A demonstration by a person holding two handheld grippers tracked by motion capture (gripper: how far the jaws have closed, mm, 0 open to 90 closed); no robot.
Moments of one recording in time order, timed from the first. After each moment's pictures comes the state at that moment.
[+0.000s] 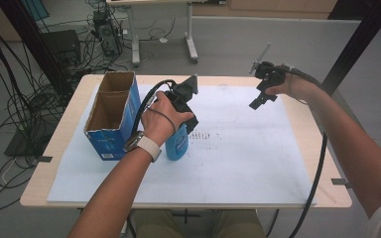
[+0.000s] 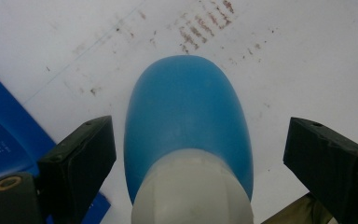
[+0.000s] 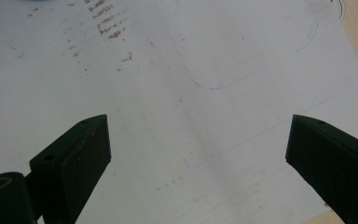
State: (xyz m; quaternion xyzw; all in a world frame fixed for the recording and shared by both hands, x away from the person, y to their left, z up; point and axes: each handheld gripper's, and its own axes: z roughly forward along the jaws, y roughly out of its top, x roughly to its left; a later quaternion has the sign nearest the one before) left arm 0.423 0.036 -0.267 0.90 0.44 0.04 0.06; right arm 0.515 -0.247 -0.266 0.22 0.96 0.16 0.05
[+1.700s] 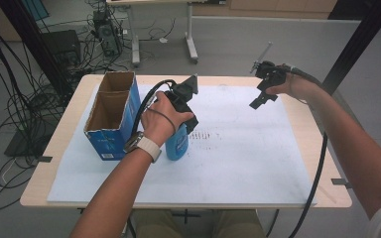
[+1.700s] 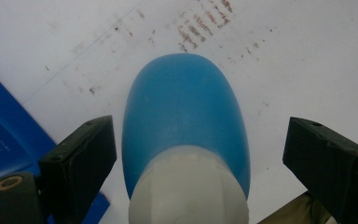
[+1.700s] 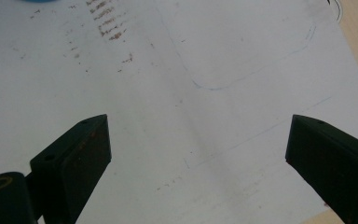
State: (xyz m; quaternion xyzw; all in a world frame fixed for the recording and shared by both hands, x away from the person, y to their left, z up) left arm 0.422 0.036 -0.266 0.90 0.44 0.04 0.06; right arm 0.514 -0.248 -0.264 0.22 0.96 0.17 0.05
